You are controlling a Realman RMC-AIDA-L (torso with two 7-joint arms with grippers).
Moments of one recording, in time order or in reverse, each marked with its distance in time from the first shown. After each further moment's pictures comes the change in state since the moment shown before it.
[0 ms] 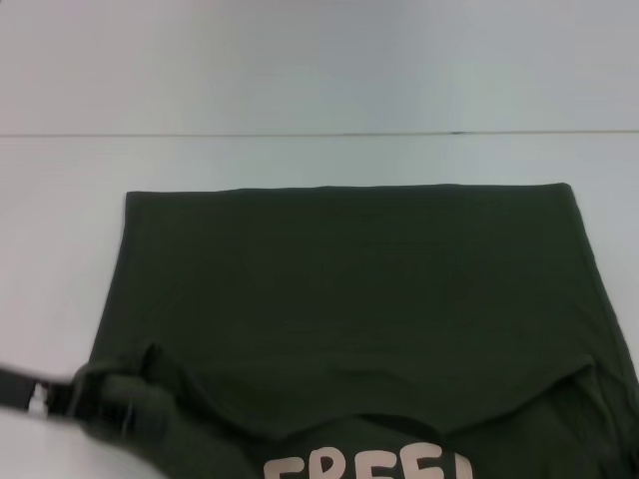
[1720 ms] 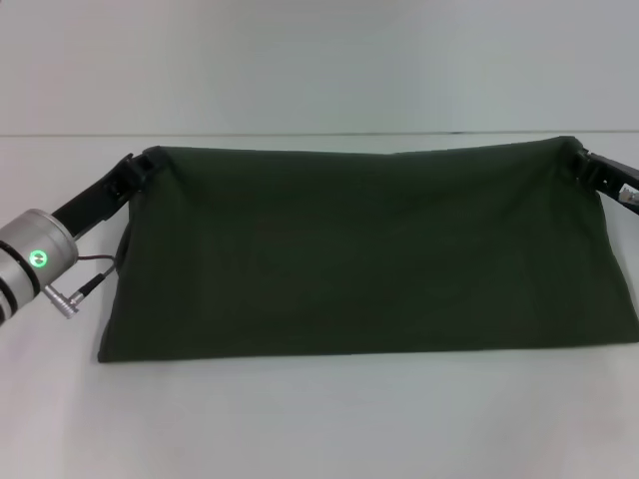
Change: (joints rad) left arm -0.018 -0.171 -0.161 -0.341 -0.817 -1.008 0.425; right arm 0.088 0.174 0.344 0.352 0.832 1.072 -0.768
